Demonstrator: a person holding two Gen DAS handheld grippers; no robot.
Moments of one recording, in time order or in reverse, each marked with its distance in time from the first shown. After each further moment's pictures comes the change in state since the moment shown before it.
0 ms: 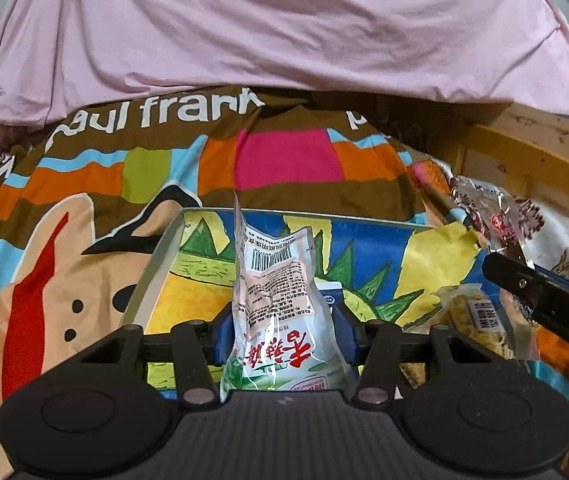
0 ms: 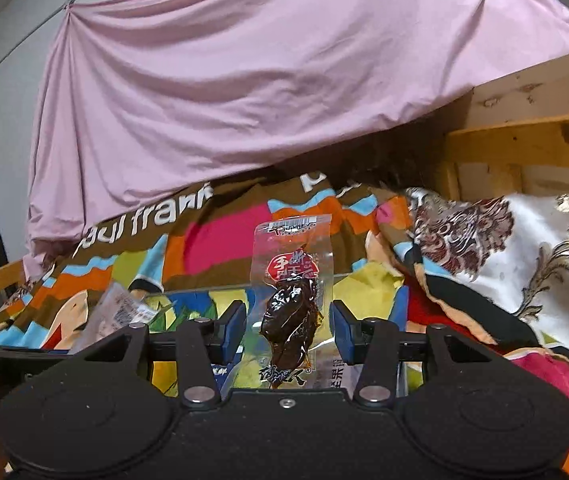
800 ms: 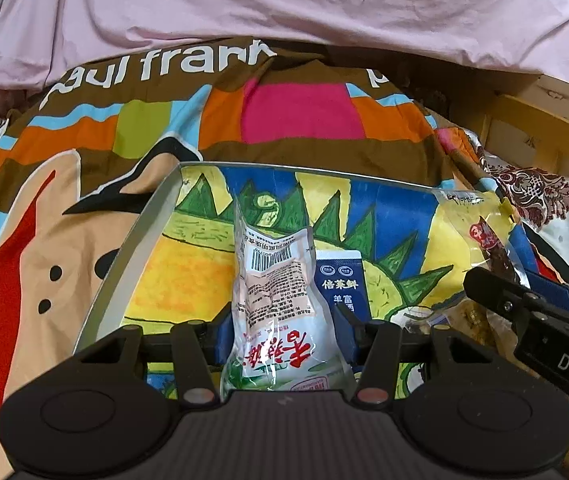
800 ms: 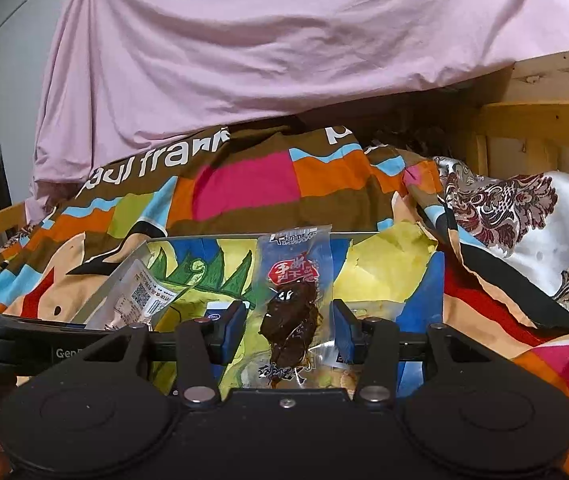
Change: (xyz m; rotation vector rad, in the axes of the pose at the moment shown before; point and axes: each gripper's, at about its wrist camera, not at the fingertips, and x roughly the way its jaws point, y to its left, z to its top) left arm 0.042 0.001 -0.011 -0.037 0.090 0.031; right arm 0.030 0.013 -0.015 -0.091 0.099 0.011
